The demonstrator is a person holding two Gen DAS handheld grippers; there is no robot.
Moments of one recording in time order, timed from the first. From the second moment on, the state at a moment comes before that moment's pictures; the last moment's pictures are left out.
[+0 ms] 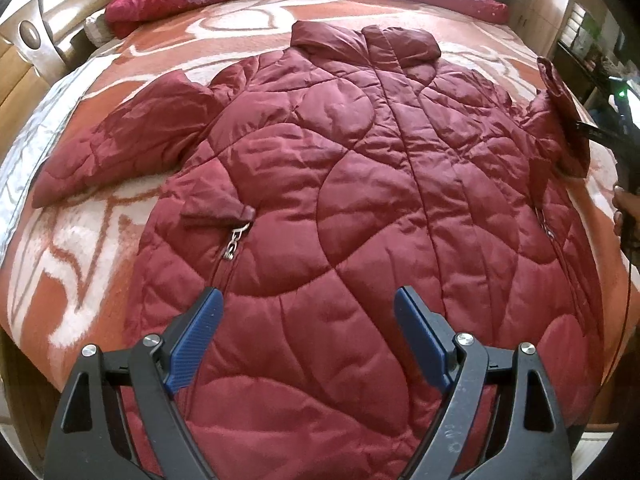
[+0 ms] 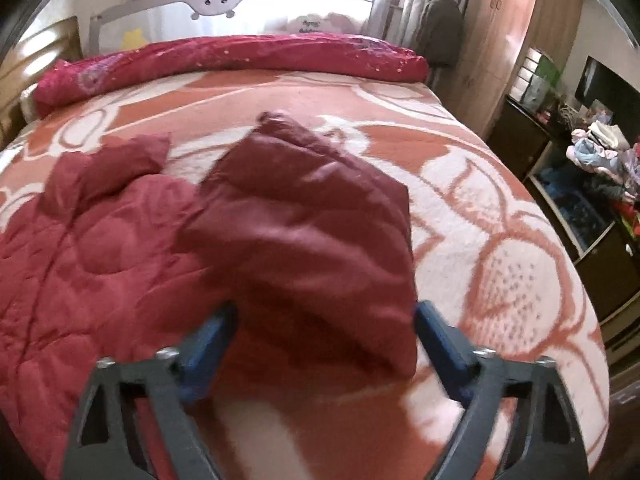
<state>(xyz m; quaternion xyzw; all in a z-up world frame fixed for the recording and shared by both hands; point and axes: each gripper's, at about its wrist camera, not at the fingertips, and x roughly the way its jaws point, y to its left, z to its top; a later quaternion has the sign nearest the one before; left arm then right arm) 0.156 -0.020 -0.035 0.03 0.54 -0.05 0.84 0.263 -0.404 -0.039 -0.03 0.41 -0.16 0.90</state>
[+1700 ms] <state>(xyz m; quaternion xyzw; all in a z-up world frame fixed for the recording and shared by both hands) 0.326 0.033 -0.078 -0.20 0.58 -0.21 0.76 0.251 -0.135 -0.066 0.06 0.46 0.26 0.85</state>
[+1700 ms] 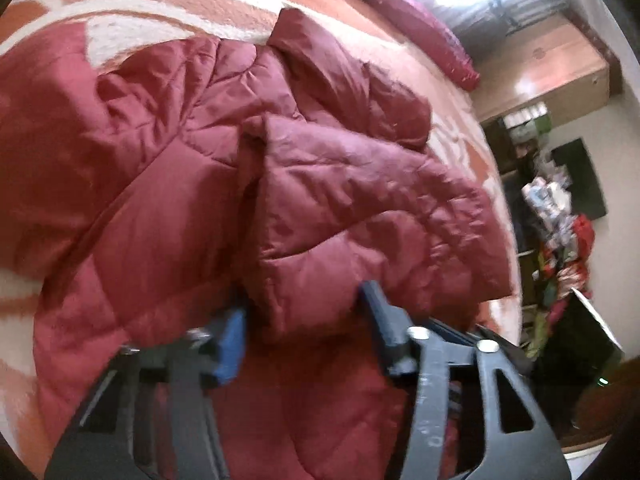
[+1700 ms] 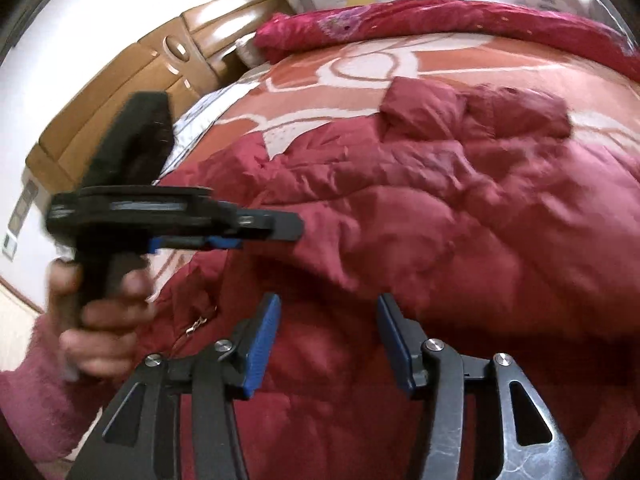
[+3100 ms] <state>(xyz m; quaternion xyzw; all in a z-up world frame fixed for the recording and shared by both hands) 0.321 0.004 -0.048 0.00 0.51 -0.15 0.85 0.288 -0.244 -0.095 0.06 0.48 0.07 0.87</state>
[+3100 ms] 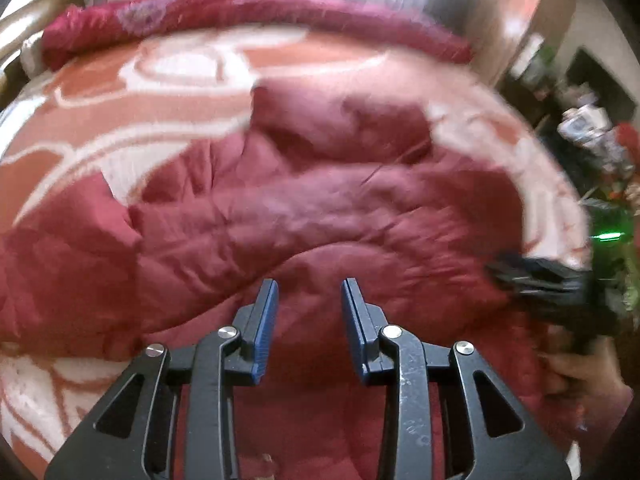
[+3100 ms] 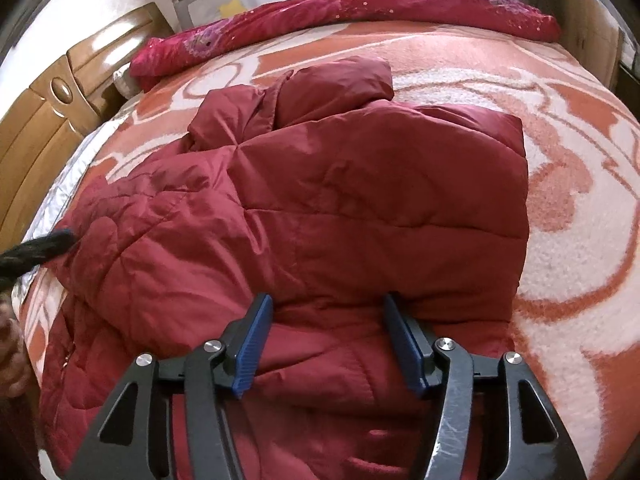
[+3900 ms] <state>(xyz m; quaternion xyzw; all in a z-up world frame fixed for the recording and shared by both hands) 0.327 0.019 -0.085 -0.03 0.54 -0.14 0.83 0.327 -0.217 -0.115 0.04 0.50 0.06 0.87</state>
